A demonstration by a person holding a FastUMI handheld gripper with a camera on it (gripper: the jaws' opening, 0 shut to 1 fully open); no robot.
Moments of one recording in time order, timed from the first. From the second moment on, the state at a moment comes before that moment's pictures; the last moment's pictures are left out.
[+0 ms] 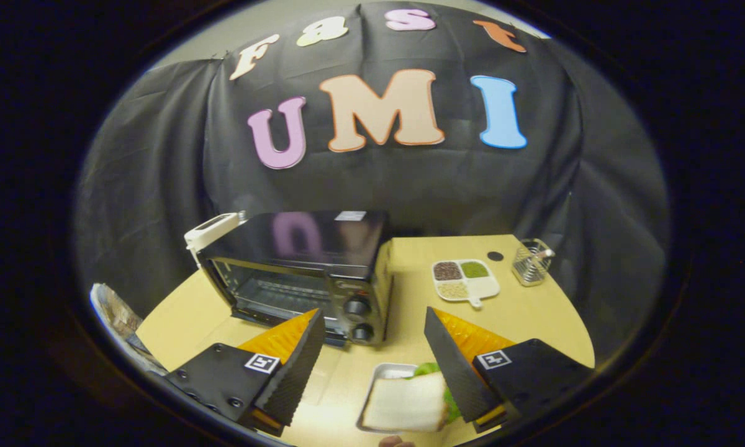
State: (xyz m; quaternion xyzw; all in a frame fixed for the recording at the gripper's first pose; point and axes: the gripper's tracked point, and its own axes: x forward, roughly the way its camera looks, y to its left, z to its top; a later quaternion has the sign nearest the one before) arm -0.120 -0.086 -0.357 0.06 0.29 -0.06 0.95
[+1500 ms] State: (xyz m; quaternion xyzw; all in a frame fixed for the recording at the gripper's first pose) arm -0.215 -0.111 -0.474 0.20 0.45 -0.09 0.87
